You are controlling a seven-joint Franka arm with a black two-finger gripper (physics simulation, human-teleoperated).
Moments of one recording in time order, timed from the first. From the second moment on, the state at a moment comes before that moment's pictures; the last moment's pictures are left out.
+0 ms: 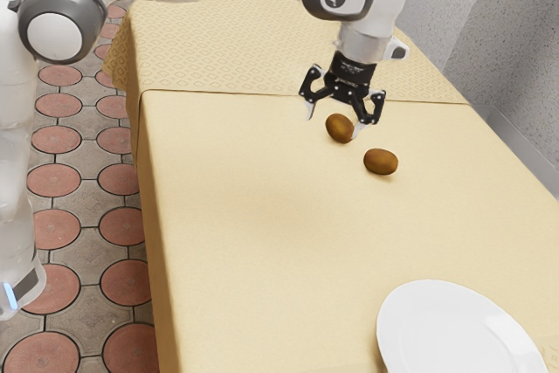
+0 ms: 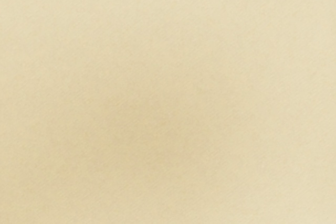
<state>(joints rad) -0.01 0.13 -0.09 -1.41 -0.03 1.52 -1.06</state>
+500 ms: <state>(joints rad) 0.04 -0.04 0.08 -1.65 -0.10 1.66 -1.57</state>
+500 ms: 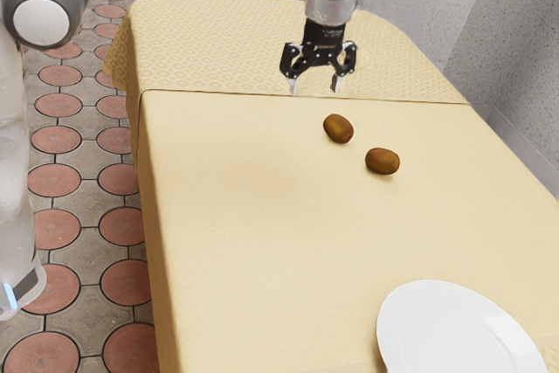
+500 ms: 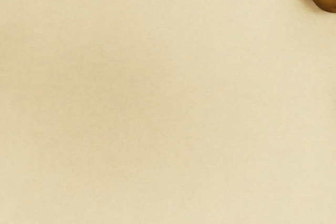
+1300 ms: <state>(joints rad) 0.37 0.23 0.16 -1.48 -0.19 1.84 -1.72</state>
